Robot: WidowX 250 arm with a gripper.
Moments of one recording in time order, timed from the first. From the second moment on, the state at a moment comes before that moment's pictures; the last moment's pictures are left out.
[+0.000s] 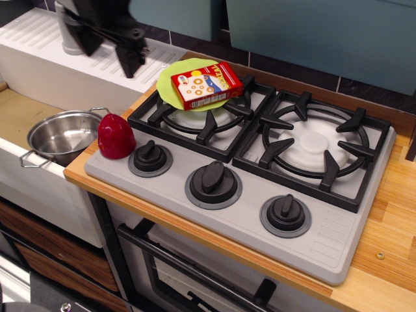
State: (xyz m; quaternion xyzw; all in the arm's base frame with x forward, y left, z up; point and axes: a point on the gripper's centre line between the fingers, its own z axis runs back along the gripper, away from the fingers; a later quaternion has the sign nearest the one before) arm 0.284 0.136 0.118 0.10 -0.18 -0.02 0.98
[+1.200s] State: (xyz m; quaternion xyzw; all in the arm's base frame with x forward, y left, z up) arm 0.260 0.130 0.064 0.04 -0.12 0.02 0.99
